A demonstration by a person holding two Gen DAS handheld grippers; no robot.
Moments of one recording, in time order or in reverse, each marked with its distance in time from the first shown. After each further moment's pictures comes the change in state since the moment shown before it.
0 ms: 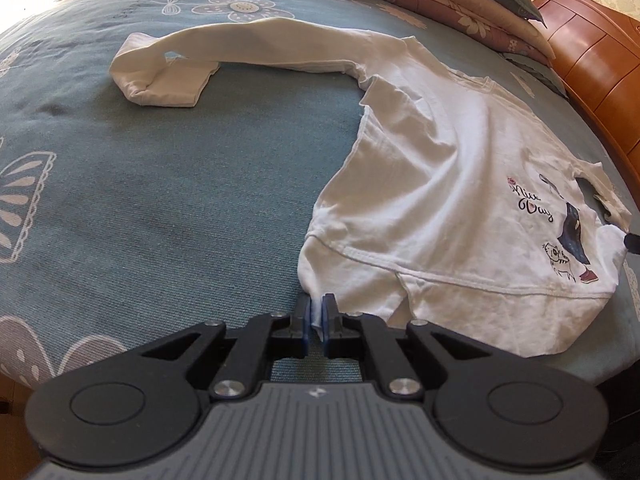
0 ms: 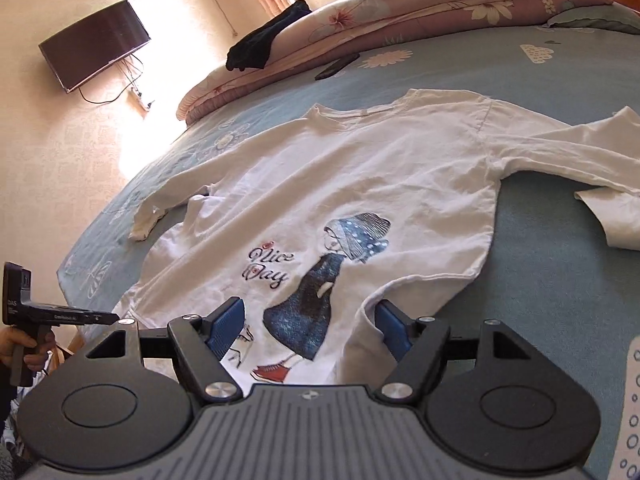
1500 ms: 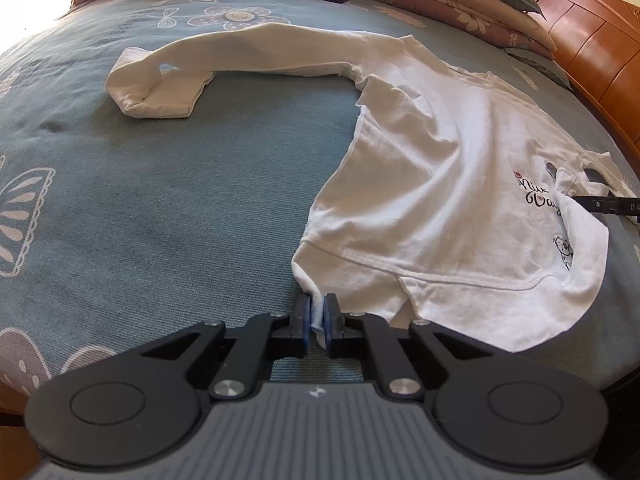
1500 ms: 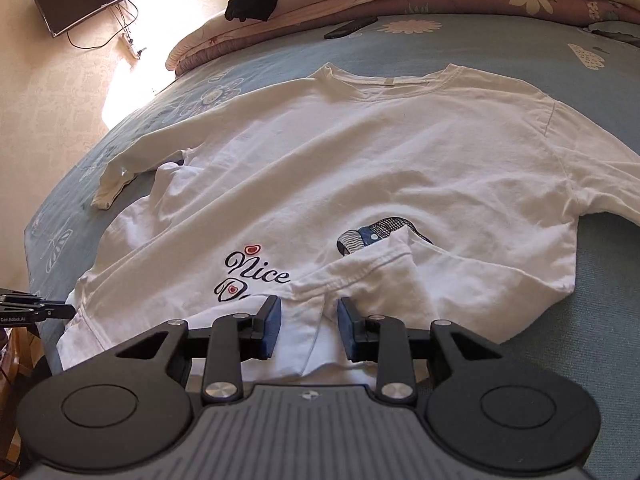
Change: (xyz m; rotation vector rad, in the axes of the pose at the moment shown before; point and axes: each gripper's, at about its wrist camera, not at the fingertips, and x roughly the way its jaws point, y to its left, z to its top) left arm 0.003 -0.010 -0.003 0.044 -0.028 0.043; right arm 0.082 0.017 0.022 -0.090 0.118 -0.101
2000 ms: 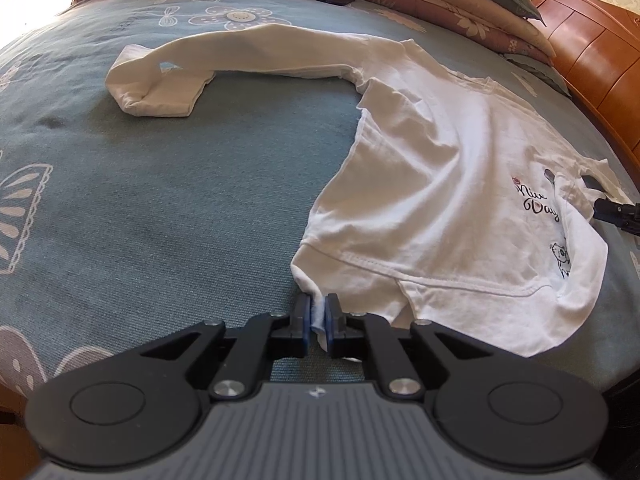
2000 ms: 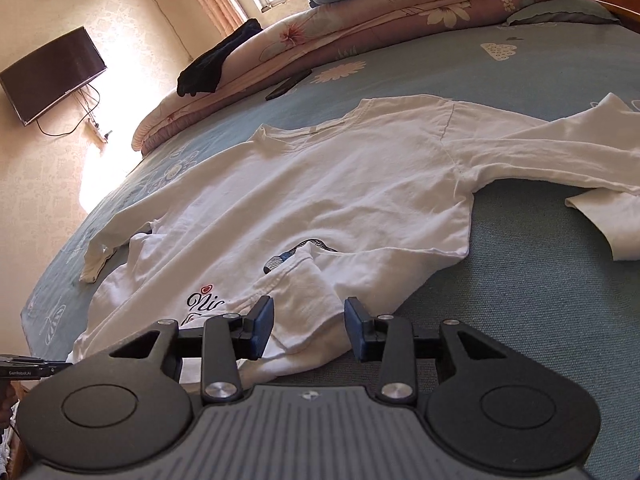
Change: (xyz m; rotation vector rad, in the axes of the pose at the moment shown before) left arm 0.002 0.003 0.001 -0.016 -0.005 -0.016; right arm -0.035 -0.052 -0.031 0.169 -0.175 -0.048
